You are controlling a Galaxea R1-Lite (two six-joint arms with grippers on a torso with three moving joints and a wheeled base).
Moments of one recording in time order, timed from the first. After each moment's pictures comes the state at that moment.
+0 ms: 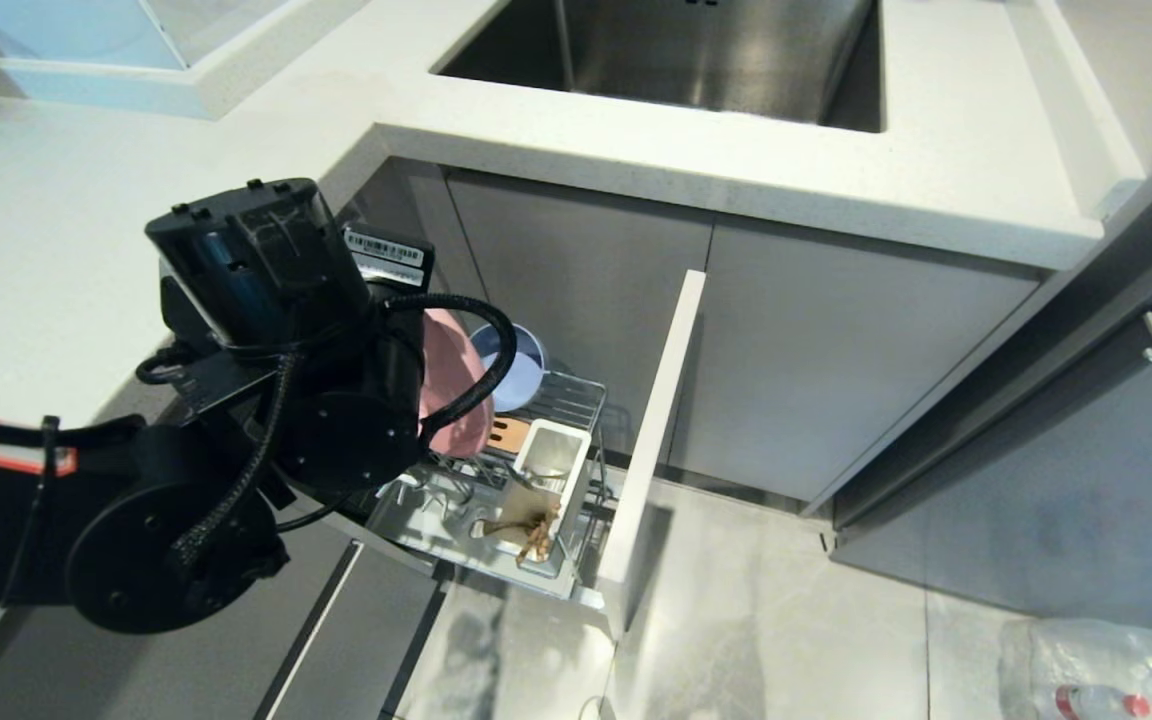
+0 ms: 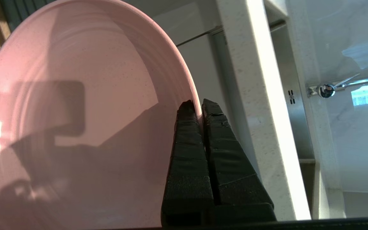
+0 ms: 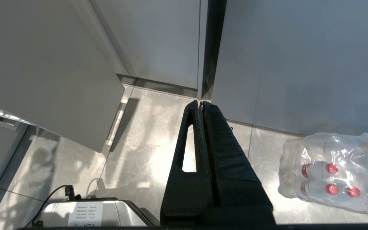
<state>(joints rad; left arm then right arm) -0.71 1.67 -0.94 -0.93 0.96 -1.00 0.00 0.00 0.00 0.00 -0.02 0.04</state>
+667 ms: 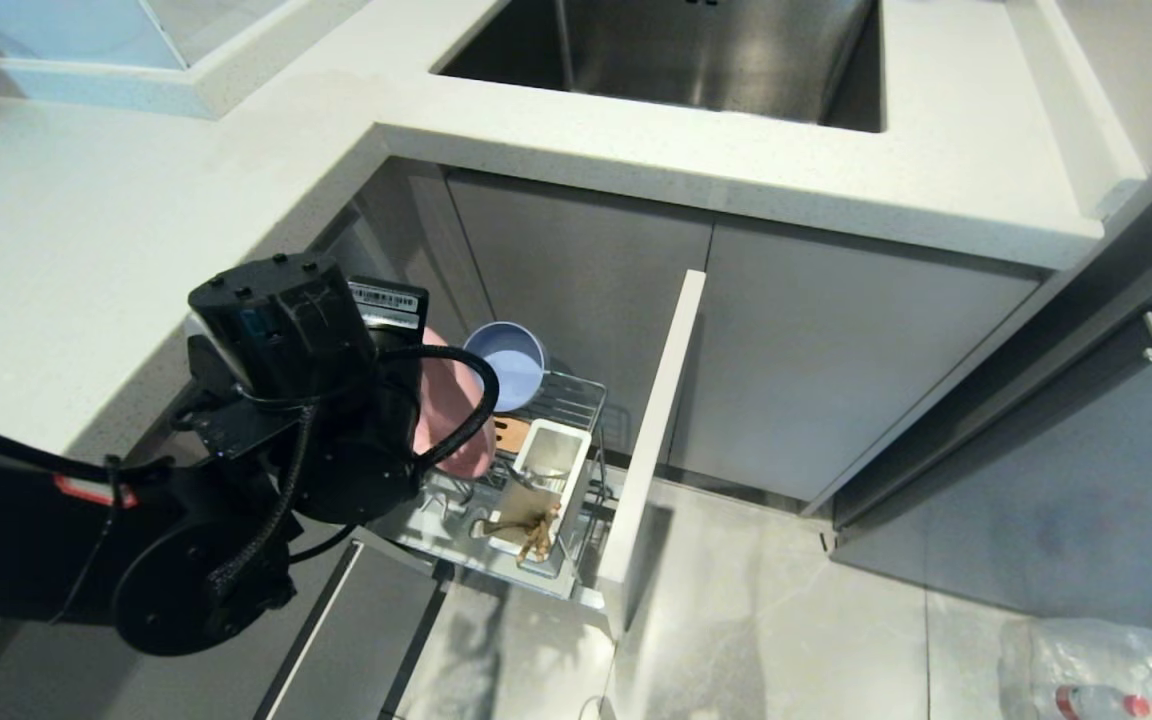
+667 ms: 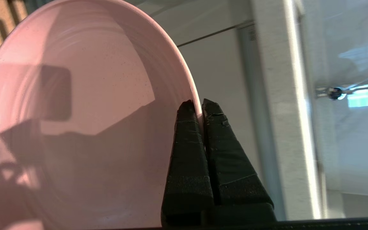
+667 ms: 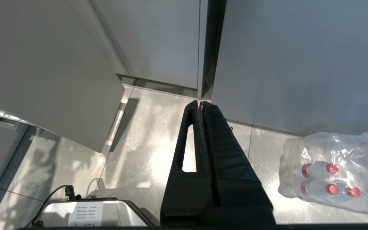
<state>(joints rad) -0.64 1.72 -0.83 -1.02 0.87 -1.11 0.00 0.00 0.00 0.00 -0.02 0.04</state>
